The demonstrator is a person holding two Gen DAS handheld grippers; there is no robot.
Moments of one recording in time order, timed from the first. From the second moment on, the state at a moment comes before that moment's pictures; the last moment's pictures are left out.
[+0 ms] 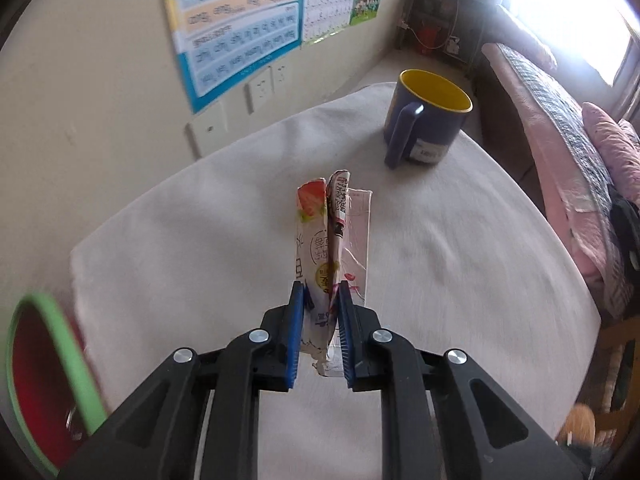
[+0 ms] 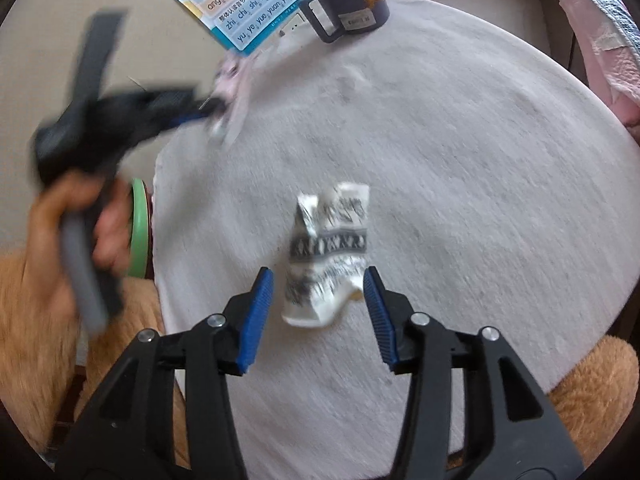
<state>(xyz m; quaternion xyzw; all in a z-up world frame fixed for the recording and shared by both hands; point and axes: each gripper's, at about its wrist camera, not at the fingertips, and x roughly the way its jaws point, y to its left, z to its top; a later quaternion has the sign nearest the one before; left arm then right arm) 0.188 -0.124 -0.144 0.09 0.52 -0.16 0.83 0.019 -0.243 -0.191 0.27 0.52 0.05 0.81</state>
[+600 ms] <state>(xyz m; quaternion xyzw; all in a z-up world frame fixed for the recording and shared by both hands) 0.075 0.009 -0.108 0.01 0.51 -0.10 0.85 0.038 -0.203 -0.186 0.20 0.54 0.01 0.82</state>
